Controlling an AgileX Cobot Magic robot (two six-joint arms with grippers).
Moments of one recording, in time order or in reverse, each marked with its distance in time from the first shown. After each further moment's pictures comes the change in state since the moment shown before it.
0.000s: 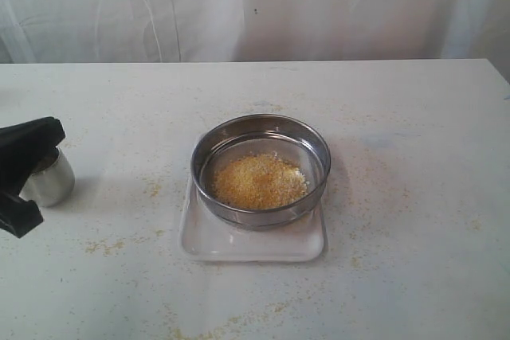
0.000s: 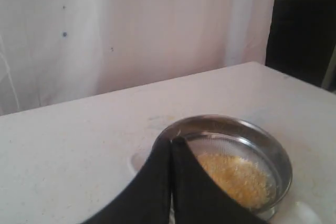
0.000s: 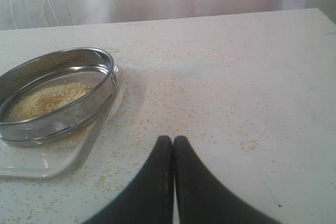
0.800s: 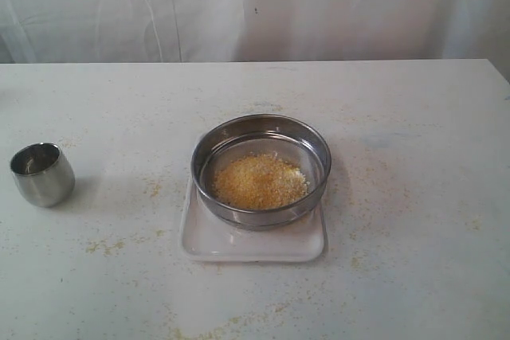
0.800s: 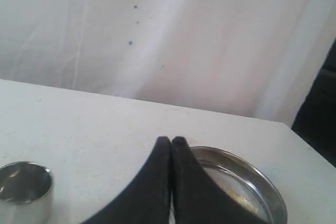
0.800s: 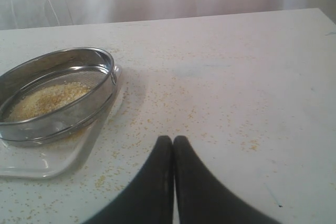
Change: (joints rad) left arm -0.134 -0.548 0.028 -0.394 0.608 -0.059; right arm 0.000 0.000 0.000 0.000 0.000 0.000
